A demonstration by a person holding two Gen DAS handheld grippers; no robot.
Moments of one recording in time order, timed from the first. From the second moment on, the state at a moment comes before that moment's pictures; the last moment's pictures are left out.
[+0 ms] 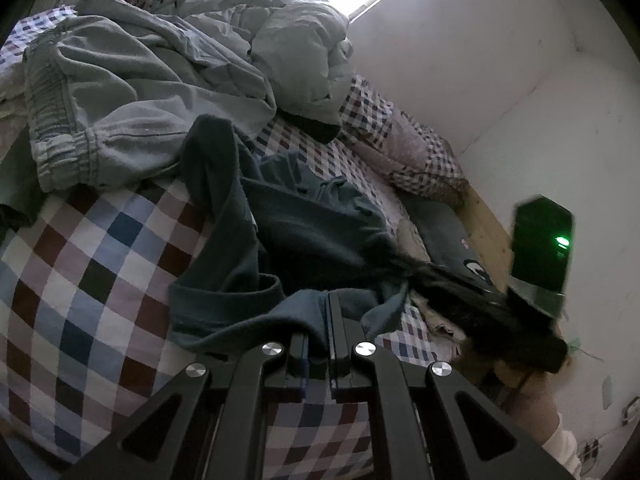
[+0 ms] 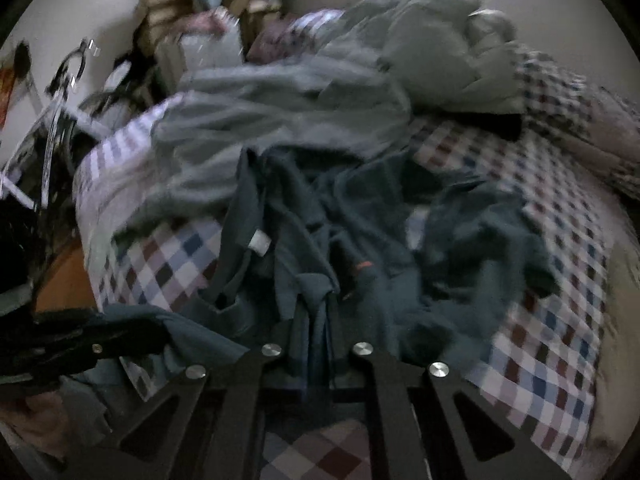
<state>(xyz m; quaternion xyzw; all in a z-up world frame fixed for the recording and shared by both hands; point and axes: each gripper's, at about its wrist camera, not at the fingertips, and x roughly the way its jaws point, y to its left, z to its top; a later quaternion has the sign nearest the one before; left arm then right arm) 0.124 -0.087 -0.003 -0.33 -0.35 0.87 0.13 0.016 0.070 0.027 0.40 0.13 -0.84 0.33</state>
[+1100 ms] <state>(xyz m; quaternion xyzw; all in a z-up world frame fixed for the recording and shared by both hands) 0.143 -0.065 -0.014 -0.37 -0.34 0.85 0.15 0.128 0.176 0.128 0.34 0.11 -0.90 0.25</state>
